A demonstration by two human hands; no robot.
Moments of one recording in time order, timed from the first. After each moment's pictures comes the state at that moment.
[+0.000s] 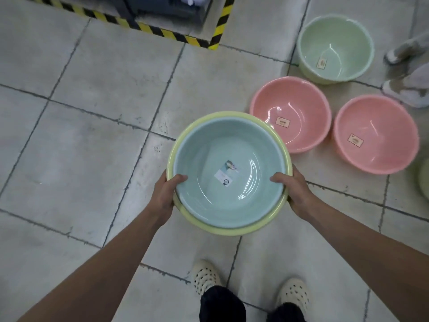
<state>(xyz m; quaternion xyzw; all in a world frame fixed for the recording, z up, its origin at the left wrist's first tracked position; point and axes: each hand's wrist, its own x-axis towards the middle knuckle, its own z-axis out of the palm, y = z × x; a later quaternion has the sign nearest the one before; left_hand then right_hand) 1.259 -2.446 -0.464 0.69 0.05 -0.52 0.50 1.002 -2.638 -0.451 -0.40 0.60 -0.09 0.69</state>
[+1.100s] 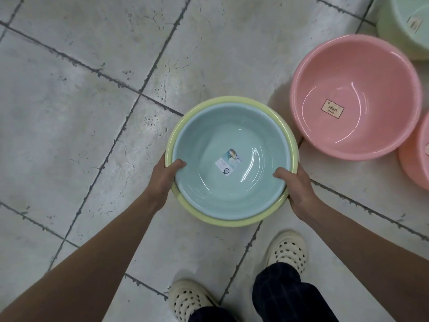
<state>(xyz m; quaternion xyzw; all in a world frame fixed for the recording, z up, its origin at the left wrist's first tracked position) 1.294 -2.475 -0.683 0.74 0.06 -0.47 0.48 1.055 -2.675 -0.680 -0.41 0.62 -0.04 0.67</state>
